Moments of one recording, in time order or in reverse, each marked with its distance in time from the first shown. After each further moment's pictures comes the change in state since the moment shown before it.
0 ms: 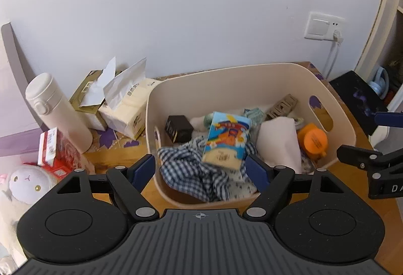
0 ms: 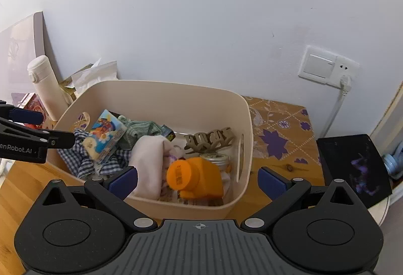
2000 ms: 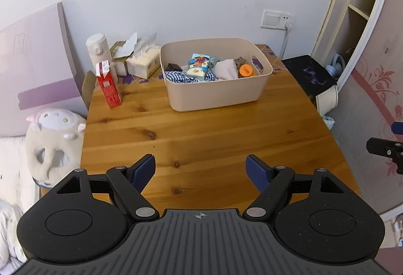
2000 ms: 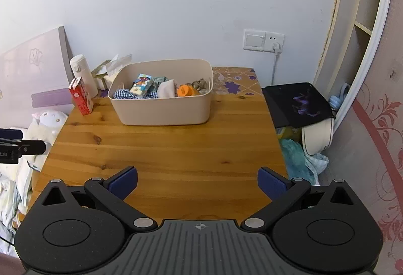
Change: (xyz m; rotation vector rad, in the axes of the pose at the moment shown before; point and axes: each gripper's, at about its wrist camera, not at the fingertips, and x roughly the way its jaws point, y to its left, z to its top) left arm -0.263 -0.003 -0.154 -0.033 0.017 -0.077; right arm -0.276 0.025 -0.138 0.135 0.039 -0.086
